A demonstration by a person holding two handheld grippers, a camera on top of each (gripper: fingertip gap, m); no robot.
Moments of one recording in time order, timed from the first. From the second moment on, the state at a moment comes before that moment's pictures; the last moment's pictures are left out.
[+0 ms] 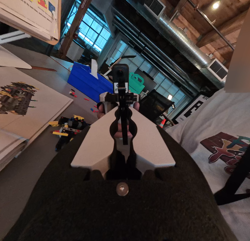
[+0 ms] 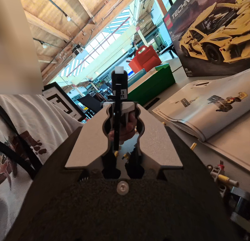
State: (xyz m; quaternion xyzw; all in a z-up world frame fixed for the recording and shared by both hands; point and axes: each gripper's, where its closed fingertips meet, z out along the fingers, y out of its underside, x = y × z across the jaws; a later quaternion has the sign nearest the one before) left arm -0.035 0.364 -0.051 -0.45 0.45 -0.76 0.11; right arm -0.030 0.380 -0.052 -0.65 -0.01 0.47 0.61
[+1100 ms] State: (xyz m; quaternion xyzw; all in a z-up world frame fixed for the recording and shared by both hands) left arm -0.043 0.340 -0.073 -0.46 0.53 -0.71 0.09; right arm -0.058 0.363 -0.059 -0.65 -0.05 0.52 0.55
